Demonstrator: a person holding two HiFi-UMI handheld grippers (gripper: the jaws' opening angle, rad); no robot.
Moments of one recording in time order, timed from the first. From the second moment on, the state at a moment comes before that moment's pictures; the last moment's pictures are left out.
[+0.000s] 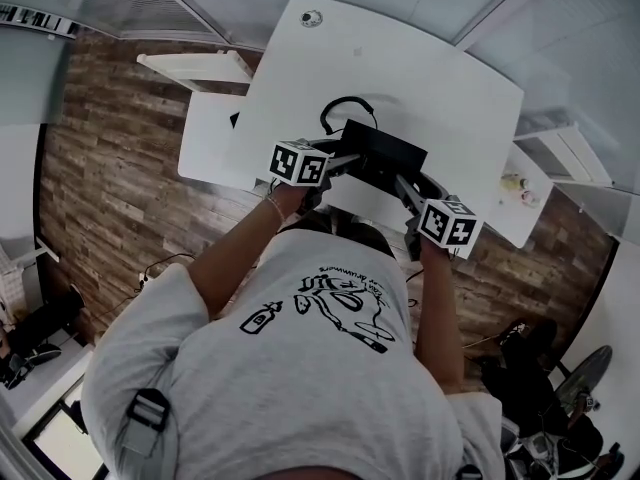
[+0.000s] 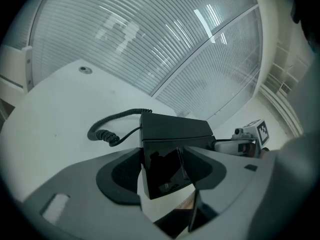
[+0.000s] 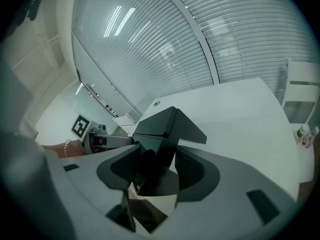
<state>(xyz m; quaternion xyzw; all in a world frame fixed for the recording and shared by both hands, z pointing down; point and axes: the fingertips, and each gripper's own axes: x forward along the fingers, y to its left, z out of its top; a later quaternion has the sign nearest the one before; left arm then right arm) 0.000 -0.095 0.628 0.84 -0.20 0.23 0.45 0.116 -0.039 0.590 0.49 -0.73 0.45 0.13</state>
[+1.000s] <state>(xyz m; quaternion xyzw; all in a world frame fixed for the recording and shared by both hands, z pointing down) -0.022 -0.070 0.421 0.87 -0.22 0.15 0.41 0.095 -0.021 0.375 0.50 -0.79 0.34 0.10</state>
